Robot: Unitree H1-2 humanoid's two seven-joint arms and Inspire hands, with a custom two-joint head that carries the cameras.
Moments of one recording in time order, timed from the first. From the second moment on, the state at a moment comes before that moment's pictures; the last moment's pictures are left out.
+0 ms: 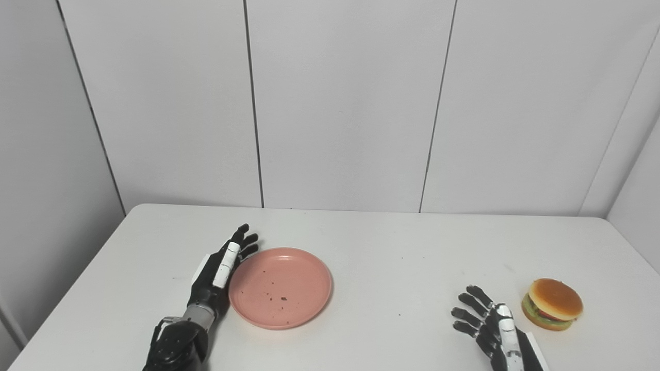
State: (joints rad) left arm -0.51 0.17 0.08 0.64 -0.20 -0.15 -0.19; right arm -0.07 -0.05 -0.06 -0.03 0.18 0.03 0.09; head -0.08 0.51
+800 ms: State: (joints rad) left arm -0.47 0.06 0.06 0.54 -0.17 -0.11 -0.15; right arm -0.05 0.01 -0.01 -0.07 0.12 0.06 0.02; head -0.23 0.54
